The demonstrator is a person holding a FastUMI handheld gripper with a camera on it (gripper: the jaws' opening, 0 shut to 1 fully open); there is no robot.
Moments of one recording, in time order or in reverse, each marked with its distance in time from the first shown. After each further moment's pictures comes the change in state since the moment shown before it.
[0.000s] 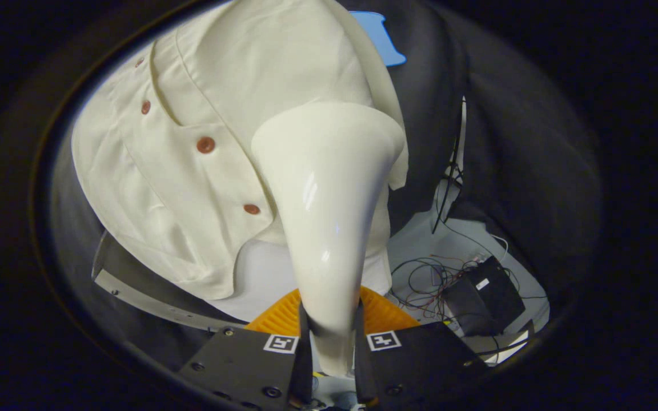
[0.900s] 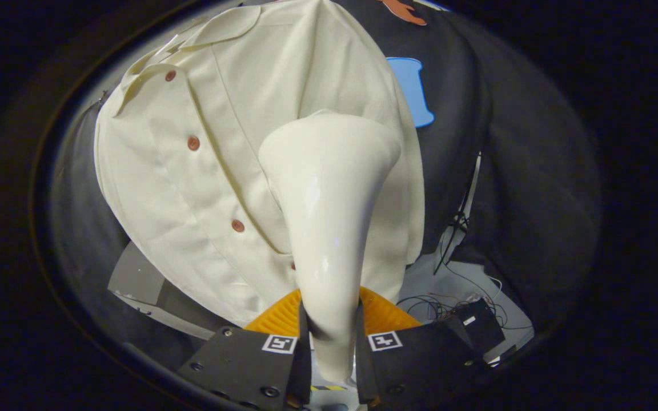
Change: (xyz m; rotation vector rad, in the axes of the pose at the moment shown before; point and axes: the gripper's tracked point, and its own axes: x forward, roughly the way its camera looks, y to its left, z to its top) arm -0.084 0.062 0.120 -0.103 -0.141 0.044
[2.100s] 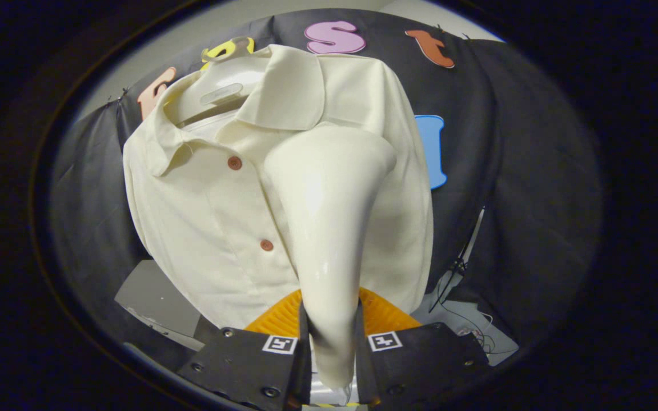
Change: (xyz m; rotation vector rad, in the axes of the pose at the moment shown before) arm -0.059 0.058 0.114 -0.102 -0.205 0.022
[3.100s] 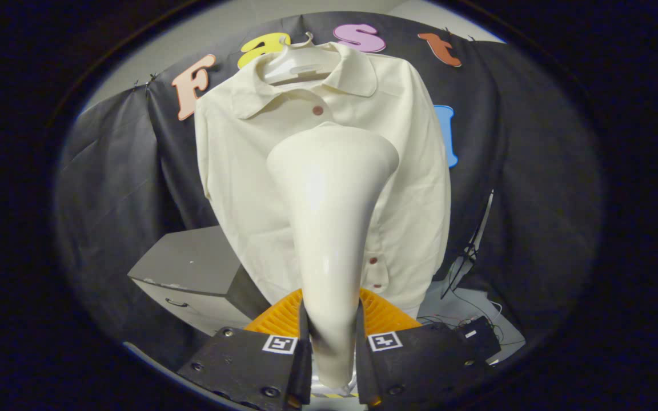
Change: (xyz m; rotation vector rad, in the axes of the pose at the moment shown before) arm -0.066 0.053 -0.074 -0.011 0.018 0.040
